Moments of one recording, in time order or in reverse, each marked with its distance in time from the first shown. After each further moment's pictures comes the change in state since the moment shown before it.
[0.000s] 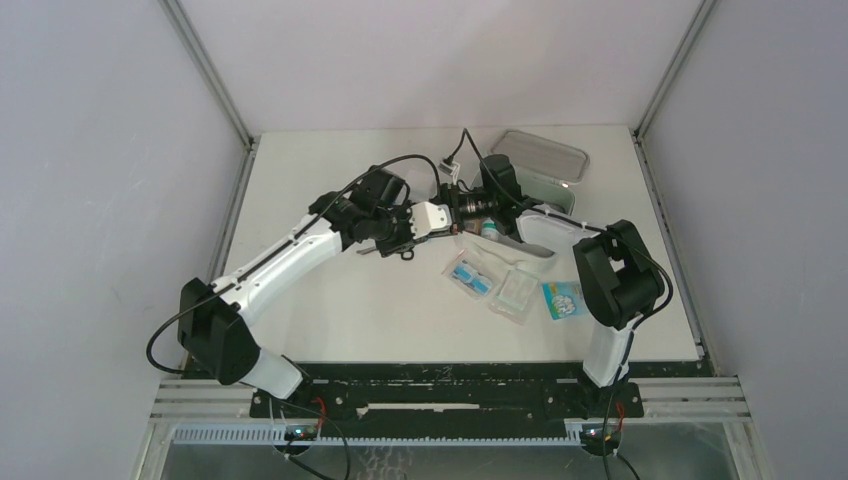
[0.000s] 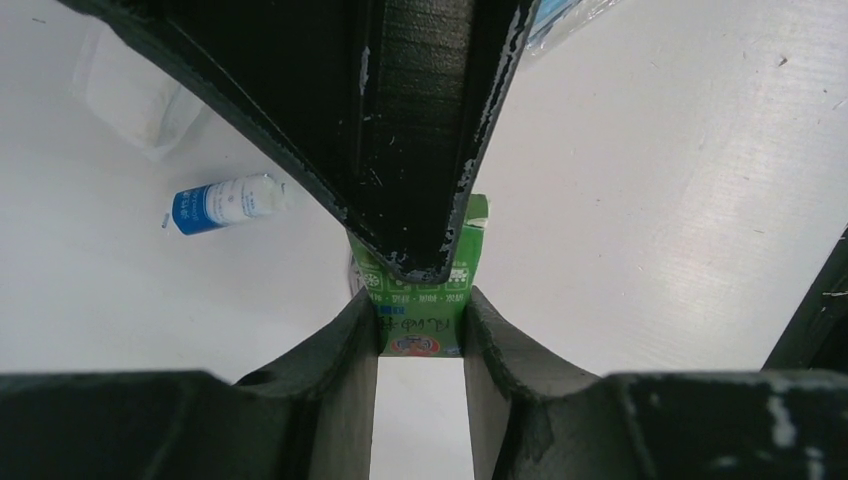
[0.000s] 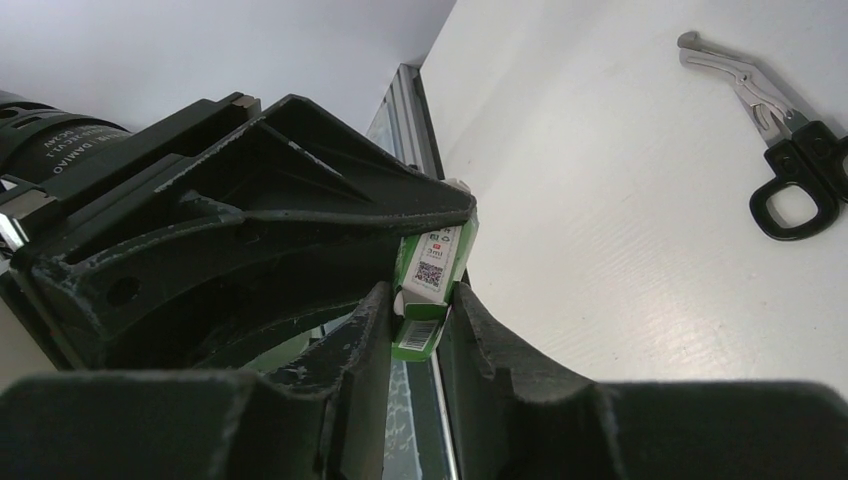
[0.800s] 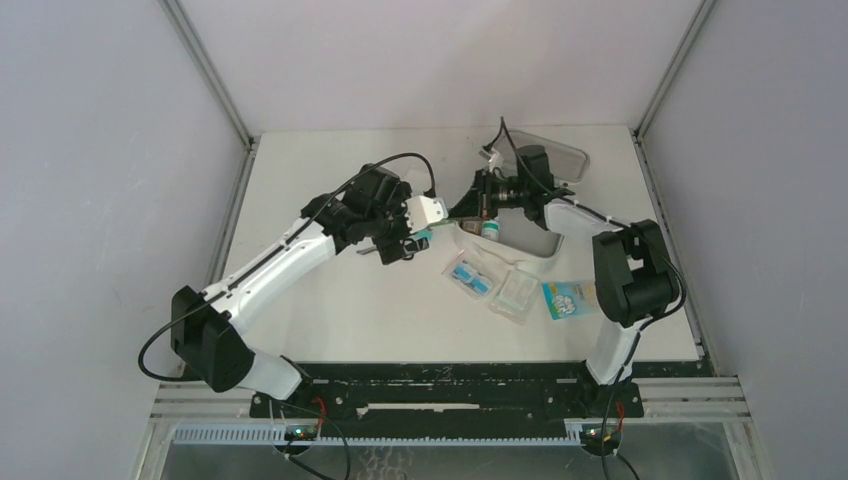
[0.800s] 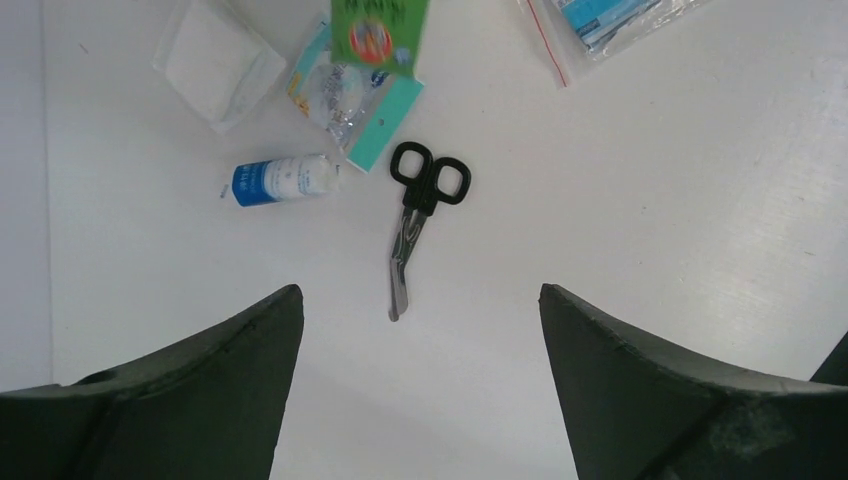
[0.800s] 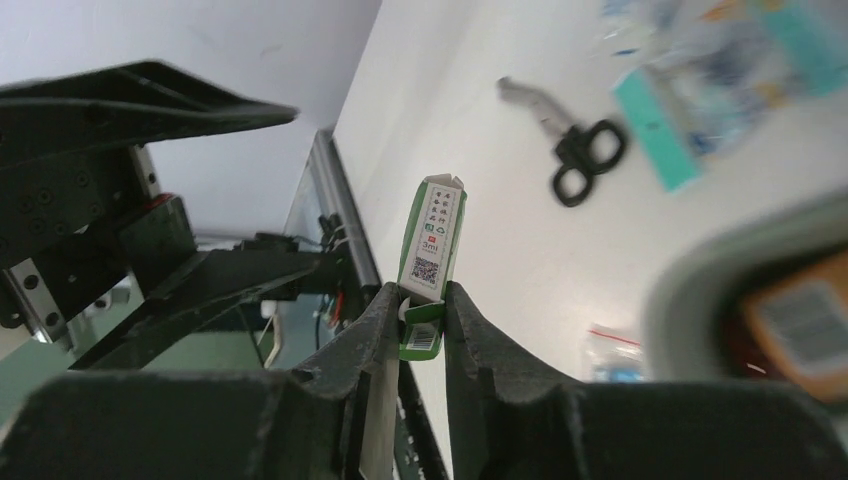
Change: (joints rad) left arm 0.000 -0.035 -0.013 0.044 -0.083 -0.026; right arm -0.171 -0.021 0.000 -0.156 0.048 -0.147
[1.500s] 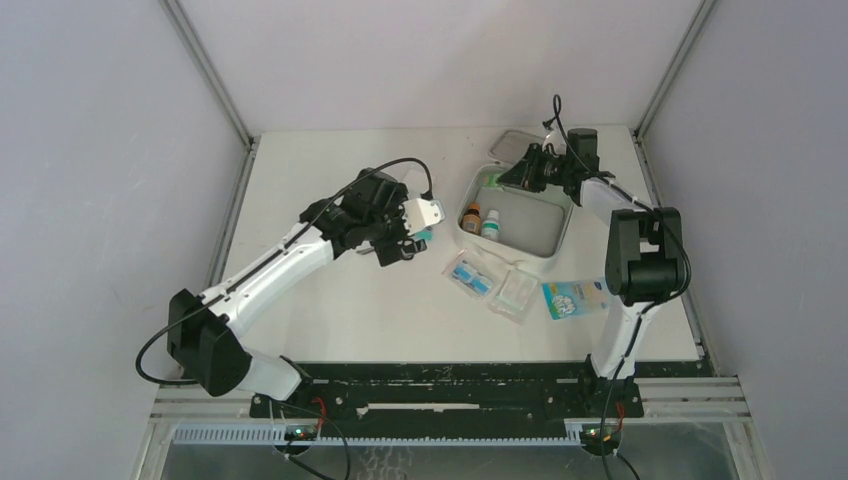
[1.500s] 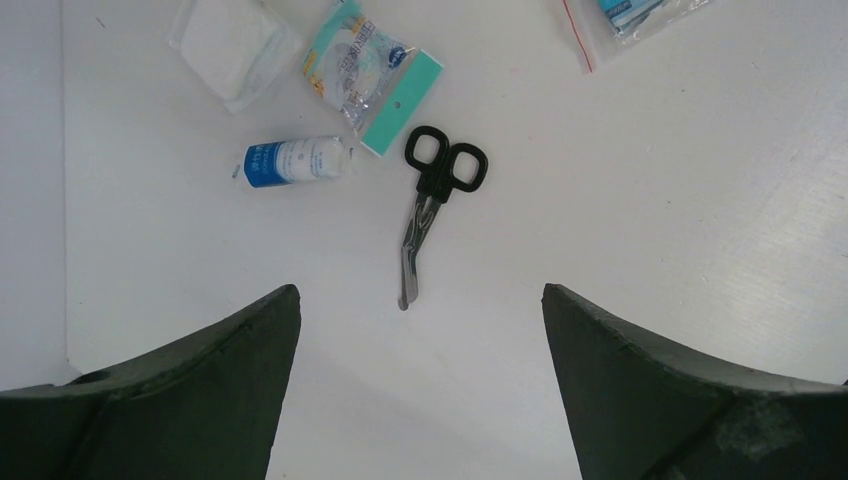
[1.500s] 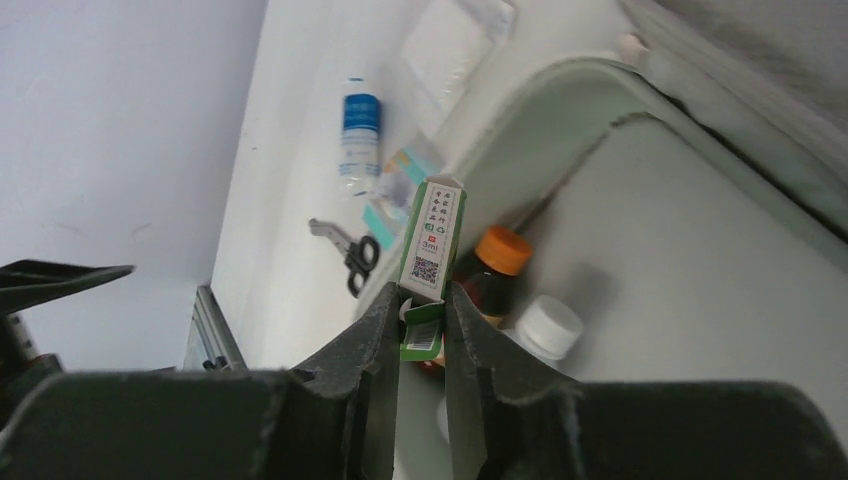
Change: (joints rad) left arm 0.001 -0.029 -0.047 0.038 -0.052 -0.002; right arm -0.285 0.099 0.152 -0.087 0.176 -0.126
